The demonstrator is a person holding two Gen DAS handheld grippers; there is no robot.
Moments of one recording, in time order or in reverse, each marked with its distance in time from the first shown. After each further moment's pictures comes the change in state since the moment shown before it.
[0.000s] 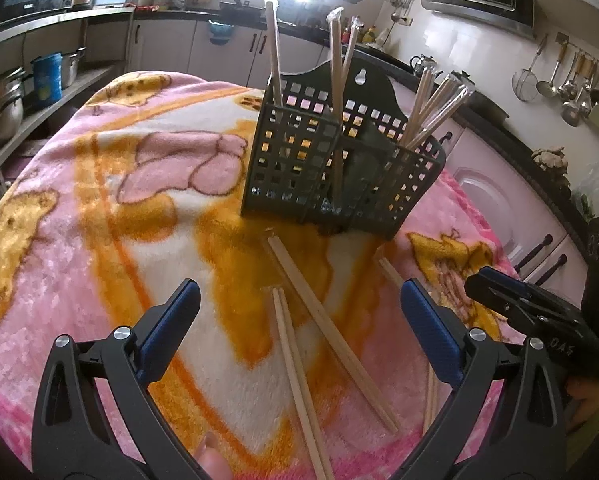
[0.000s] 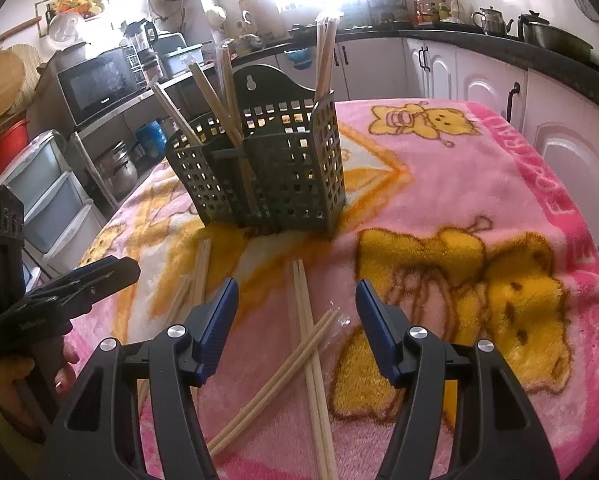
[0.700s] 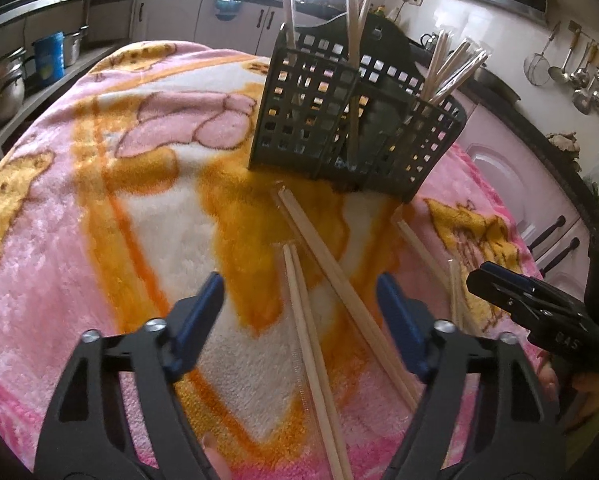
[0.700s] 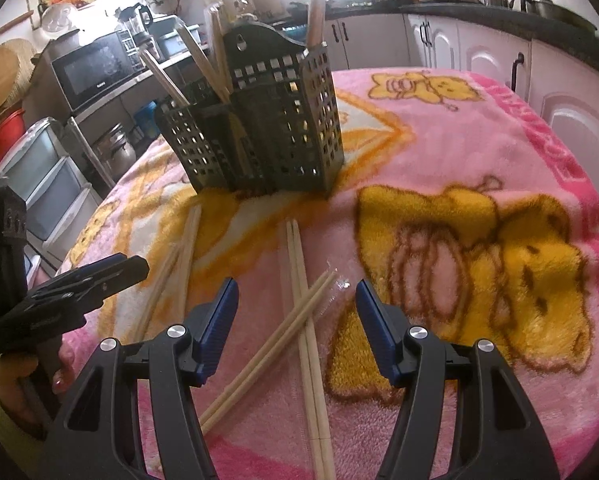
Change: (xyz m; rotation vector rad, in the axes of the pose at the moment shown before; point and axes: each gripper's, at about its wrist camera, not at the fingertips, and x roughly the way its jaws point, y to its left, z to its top) left arm 0.022 0.007 -0.021 -0.015 0.082 0.023; right arm 0.021 -0.009 -0.019 0.021 0.090 0.017
